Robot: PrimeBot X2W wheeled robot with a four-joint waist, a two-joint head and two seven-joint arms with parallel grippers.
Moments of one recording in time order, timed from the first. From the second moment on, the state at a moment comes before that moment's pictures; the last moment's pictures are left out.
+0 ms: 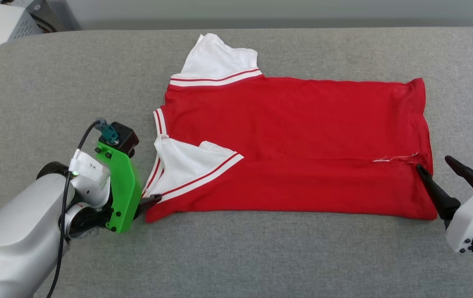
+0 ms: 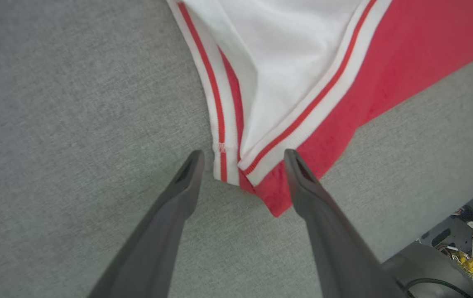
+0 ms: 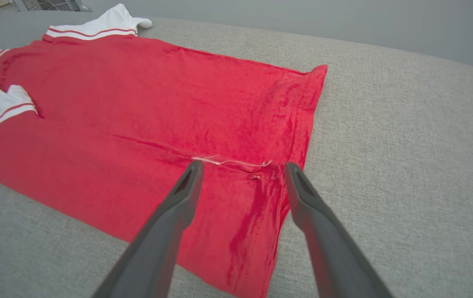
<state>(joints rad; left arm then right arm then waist) -0.71 0.69 -0.89 0.30 -1.02 -0.13 0.66 -0.15 -0.54 0.17 0.01 0.56 0.13 0.21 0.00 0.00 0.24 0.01</state>
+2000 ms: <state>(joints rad) -0.75 0.78 -1.10 0.28 -1.03 -0.13 0.34 -0.31 -0.73 0.46 0.16 0.77 0.13 0.47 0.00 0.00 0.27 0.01</state>
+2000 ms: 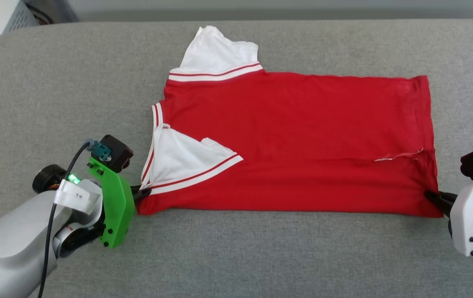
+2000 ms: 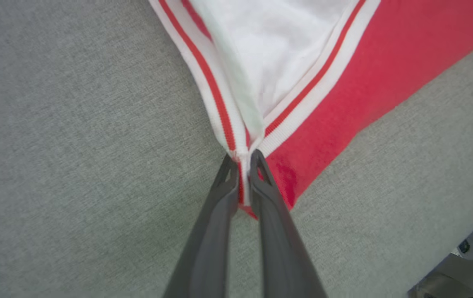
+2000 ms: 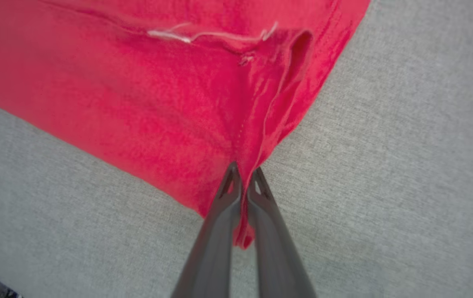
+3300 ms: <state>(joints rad) -0.59 0.85 -1.13 0.16 -1.03 -0.01 0.26 -0.07 -0.67 0.28 0.13 0.69 0.13 0.42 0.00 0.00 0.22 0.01</state>
